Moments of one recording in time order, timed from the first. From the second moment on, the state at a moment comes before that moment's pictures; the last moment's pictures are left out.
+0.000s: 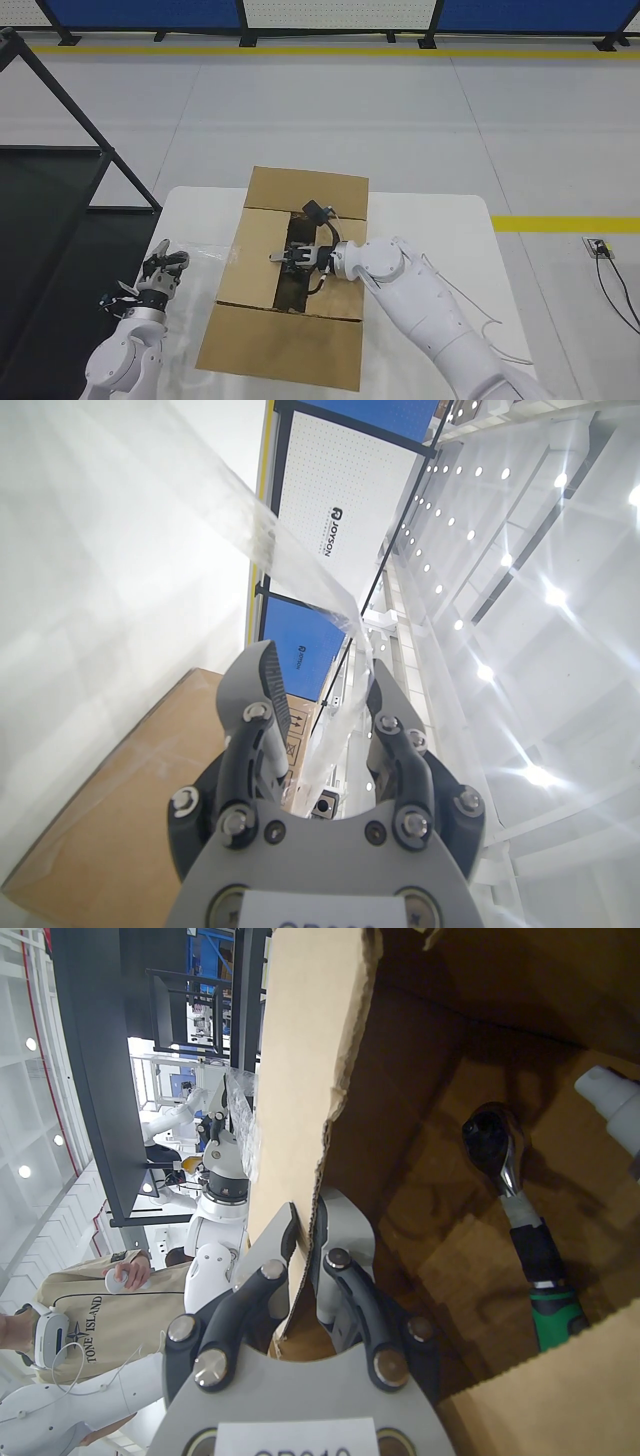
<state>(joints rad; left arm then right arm) 1.24 -1.24 -1.65 -1.47 -0.58 -0.01 -0.11 -0.38 -1.61 0.84 -0.64 0.06 -0.26 0.86</state>
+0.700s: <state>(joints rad) 1.25 -1.24 -1.64 -1.50 -0.57 -0.02 -0.11 -0.41 -1.56 0.92 -0.76 -0.03 -0.20 0.82</state>
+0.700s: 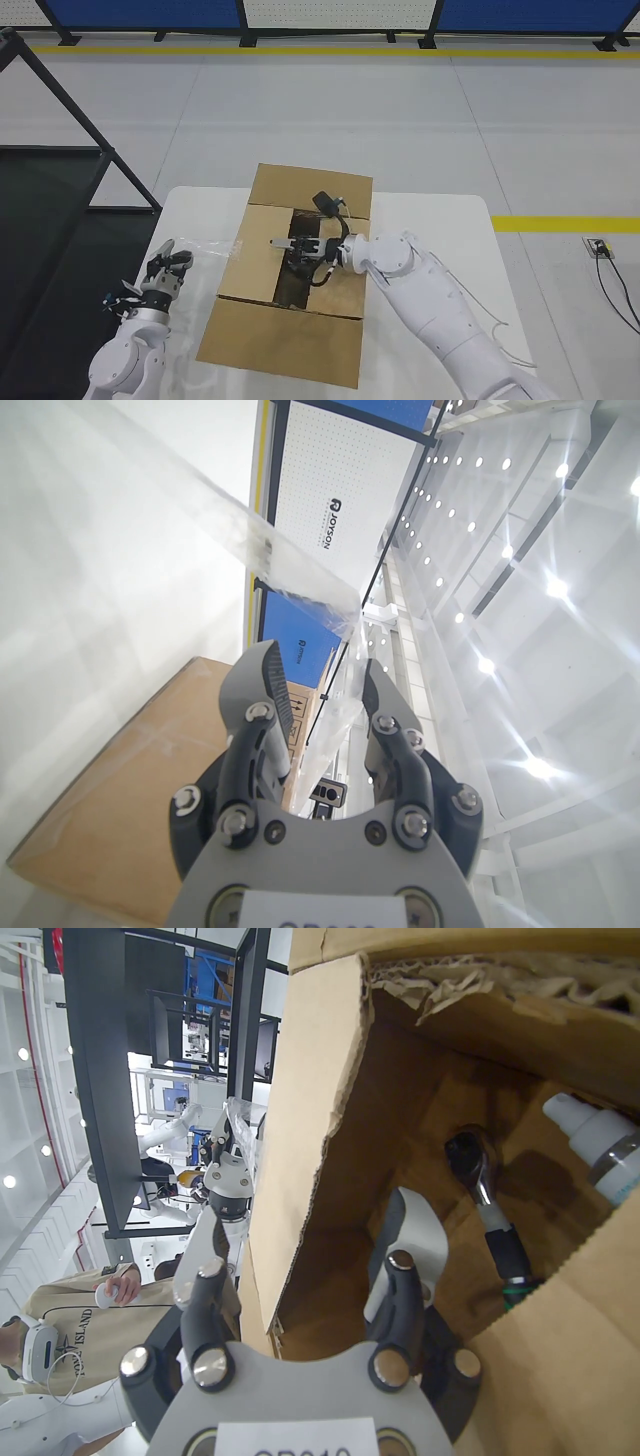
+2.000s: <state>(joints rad) 1.25 -1.25 -1.66 -1.51 -0.57 -0.01 -0.13 -0.35 -1.69 0.69 -0.88 -0.01 -0.19 0.60</state>
